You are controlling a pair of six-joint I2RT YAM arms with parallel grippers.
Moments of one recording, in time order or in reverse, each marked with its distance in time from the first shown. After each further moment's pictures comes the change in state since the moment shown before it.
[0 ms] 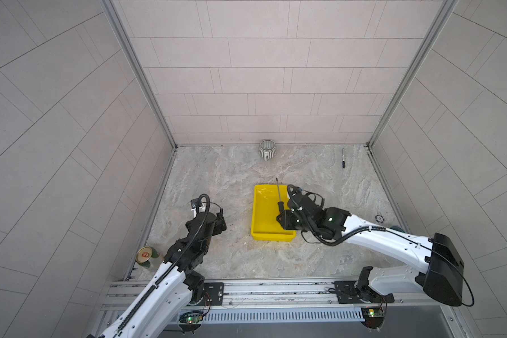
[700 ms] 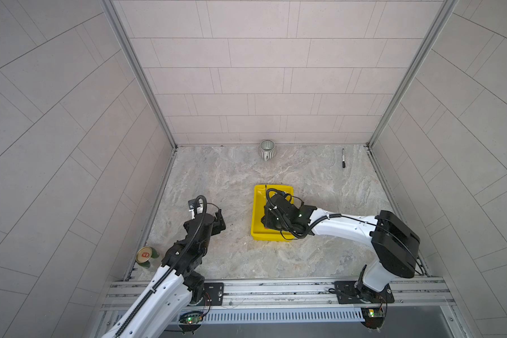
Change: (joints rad) left arm 0.000 -0.030 -0.002 -0.002 -0.018 0.000; right arm -0.037 0.359 0.128 0.133 -0.091 0.110
